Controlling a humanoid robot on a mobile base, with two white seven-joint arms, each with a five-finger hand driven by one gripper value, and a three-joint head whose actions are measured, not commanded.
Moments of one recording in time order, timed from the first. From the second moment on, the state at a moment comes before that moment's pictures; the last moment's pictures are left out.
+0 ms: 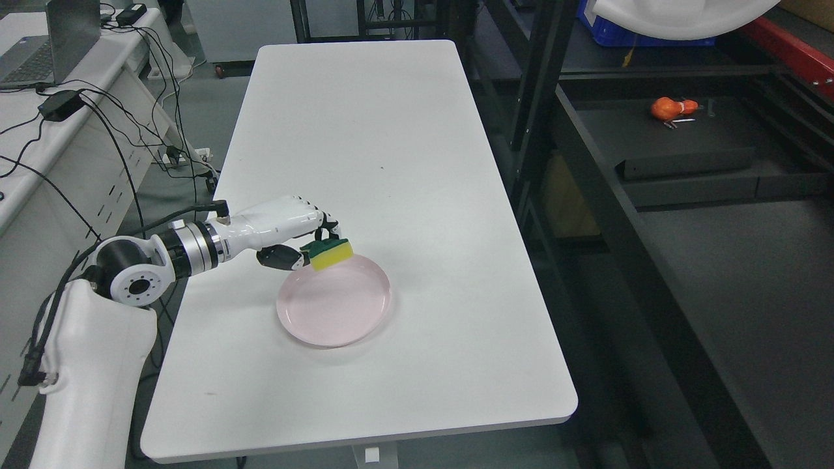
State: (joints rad) left arm -0.79 0.22 0.02 -1.17 -0.78 -0.78 -0.81; right arm -0.08 0.00 -0.21 0.00 -0.12 0.00 -0.07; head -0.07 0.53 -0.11
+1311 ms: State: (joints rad) left arm -0.81 0.16 0.10 -1.22 -0.74 -0.78 -0.81; right arm -0.08 0.00 -0.21 0.00 -0.12 0.00 -0.07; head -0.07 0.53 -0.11
